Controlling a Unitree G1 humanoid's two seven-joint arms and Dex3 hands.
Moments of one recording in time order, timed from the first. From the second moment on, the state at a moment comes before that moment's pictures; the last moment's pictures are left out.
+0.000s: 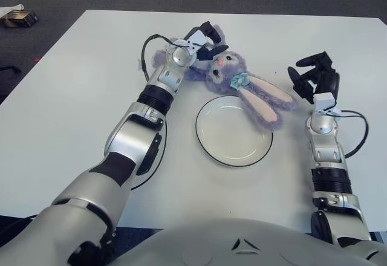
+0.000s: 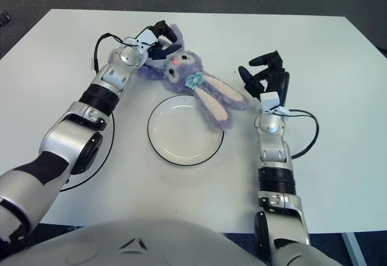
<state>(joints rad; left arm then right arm) -1.02 0.02 -0.18 0.84 0.29 0.15 -0.10 -0.30 -0.34 -0.14 0.04 -0.40 -0.19 -0.28</state>
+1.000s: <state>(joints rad) -1.16 -0.03 -0.06 1.08 0.18 0.15 -0.02 -0.45 -0.49 0.09 -0.12 -0.70 -0.09 -0.04</state>
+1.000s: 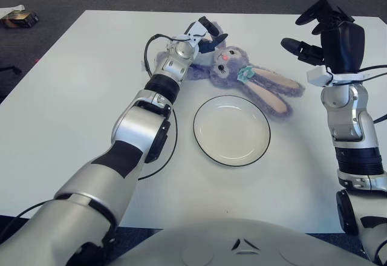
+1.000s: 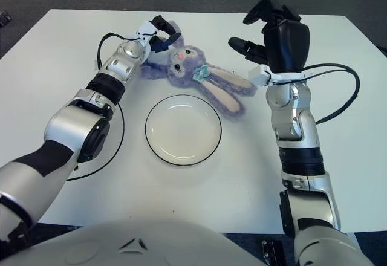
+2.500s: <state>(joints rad) -1.08 -0.07 0.02 0.83 0.03 0.29 0.00 -0.69 -0.43 0.29 0.16 -0.67 0.30 0.44</state>
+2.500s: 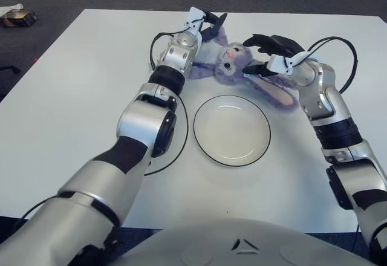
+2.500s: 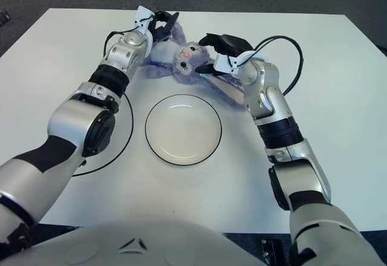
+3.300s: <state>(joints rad) -1.02 -0.08 0.02 0.70 0.01 0.34 -0.01 -0.78 -0.37 0.34 0.39 -0.67 0.31 0.37</state>
